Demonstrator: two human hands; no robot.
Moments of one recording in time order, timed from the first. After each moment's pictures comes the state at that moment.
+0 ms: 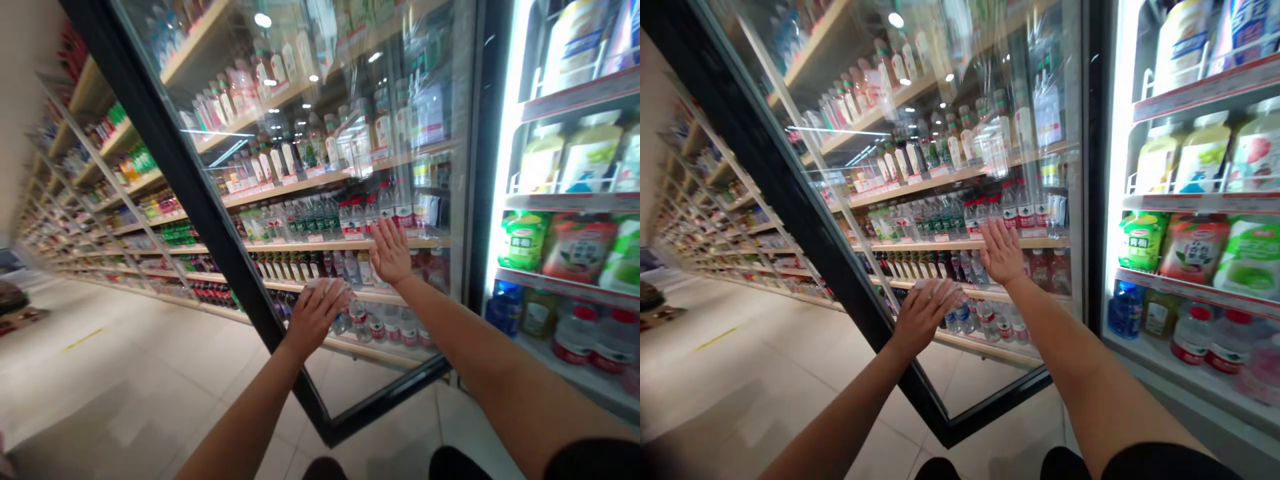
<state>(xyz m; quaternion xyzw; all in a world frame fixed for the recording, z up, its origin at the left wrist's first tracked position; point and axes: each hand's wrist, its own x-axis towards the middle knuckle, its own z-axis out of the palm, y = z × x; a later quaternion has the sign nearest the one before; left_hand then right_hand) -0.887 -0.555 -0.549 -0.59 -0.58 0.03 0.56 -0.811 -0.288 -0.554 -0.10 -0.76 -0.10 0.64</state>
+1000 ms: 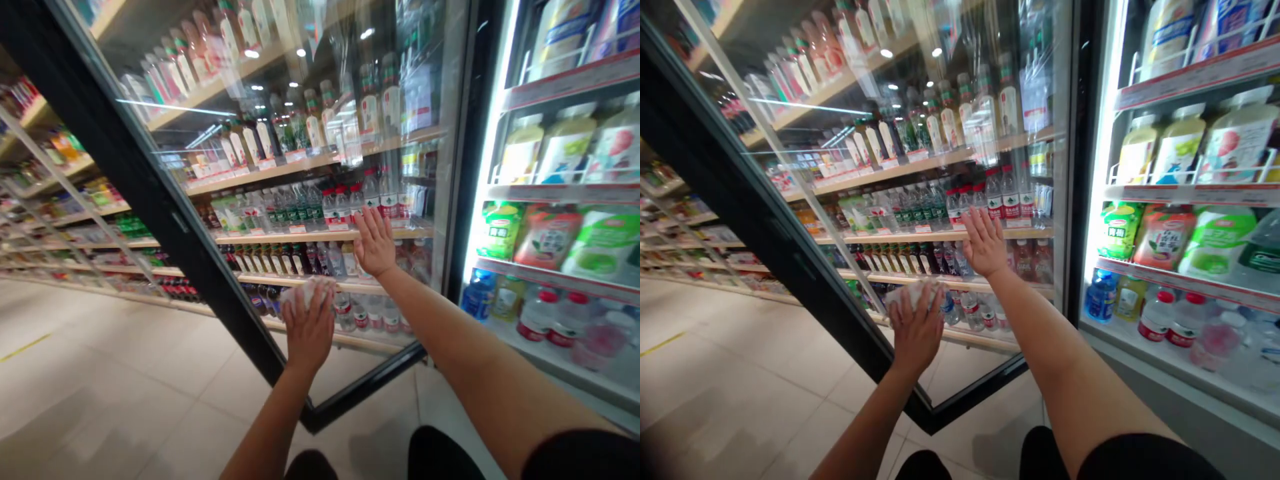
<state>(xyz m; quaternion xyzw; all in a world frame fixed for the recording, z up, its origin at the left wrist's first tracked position) -0.864 -0.536 -0.616 -0.48 -0.73 -0.11 0.47 -0.812 -0.289 -0.552 -0.13 -0.77 -0.11 0.62</state>
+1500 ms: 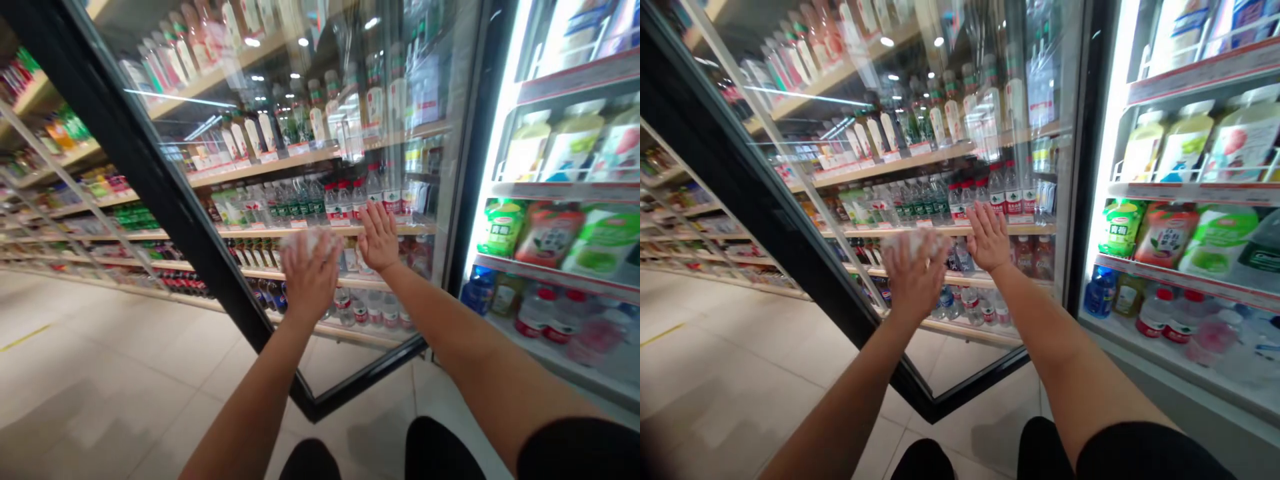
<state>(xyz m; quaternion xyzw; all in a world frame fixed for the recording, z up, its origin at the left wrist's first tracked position) -0.868 -0.507 -0.536 -0.52 -0.68 -0.13 0.50 -0.811 -0.289 -0.553 -0.13 -0.78 -0.07 0.61</state>
